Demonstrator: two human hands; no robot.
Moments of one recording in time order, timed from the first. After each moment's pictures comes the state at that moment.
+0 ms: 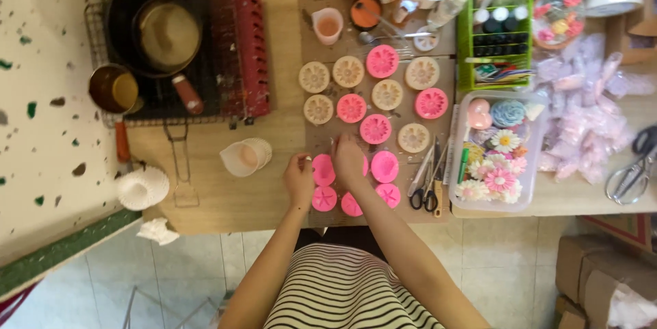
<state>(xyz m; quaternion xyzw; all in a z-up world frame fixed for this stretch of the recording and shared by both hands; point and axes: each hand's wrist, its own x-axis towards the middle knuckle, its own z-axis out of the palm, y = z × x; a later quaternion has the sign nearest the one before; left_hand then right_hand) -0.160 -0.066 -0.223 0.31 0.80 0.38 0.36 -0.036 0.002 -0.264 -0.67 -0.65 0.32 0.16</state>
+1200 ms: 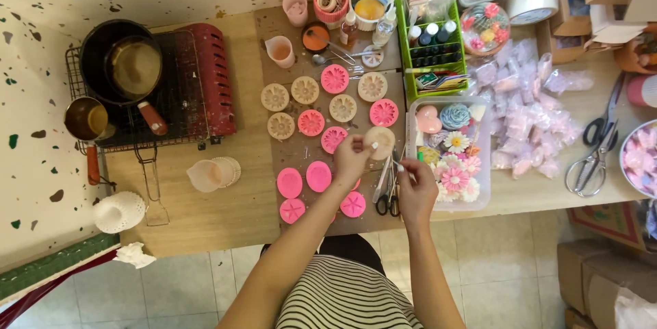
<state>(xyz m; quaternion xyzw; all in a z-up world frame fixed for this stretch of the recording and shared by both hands) 0.051 0.038 -0.203 0.37 0.65 0.39 0.53 0.197 -0.026 -0.106 -0.66 -0.42 0.39 0.49</state>
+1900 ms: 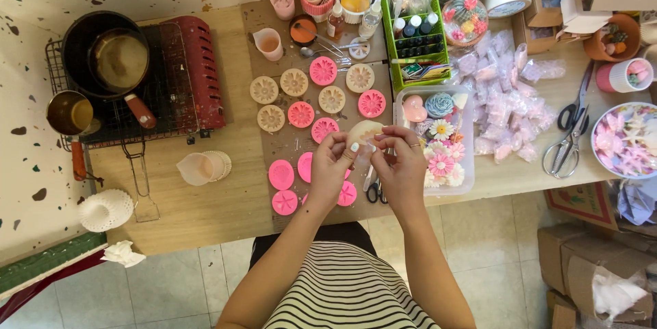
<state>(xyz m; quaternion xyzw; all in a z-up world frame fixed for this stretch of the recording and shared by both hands) 0.021 -0.002 -0.041 0.25 0.48 0.51 0.66 0.162 0.003 0.032 -0.61 -0.53 0.39 0.44</state>
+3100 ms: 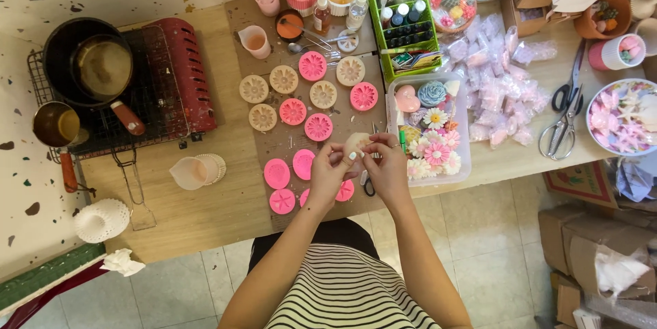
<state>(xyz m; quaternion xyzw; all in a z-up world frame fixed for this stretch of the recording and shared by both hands) 0.024 -0.023 -0.079 0.21 0.53 0.42 0.71 0.171 -0.016 -0.043 -0.65 -0.54 0.39 0.37</state>
